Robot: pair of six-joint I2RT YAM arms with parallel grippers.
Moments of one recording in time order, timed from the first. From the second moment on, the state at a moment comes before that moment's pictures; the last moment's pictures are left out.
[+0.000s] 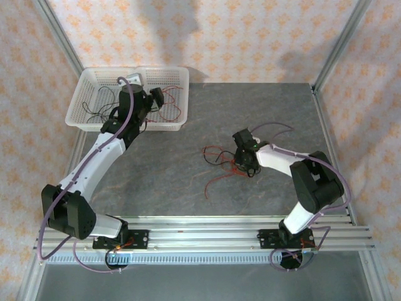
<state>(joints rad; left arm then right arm) -0.26 1.38 1.24 -0.22 -0.23 -0.45 0.48 1.64 0.89 -0.44 0.17 0.73</state>
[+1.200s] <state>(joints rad) -0.55 1.21 1.00 -0.15 -0.13 -0.38 0.48 1.26 1.14 -0.39 -0.21 0.61</state>
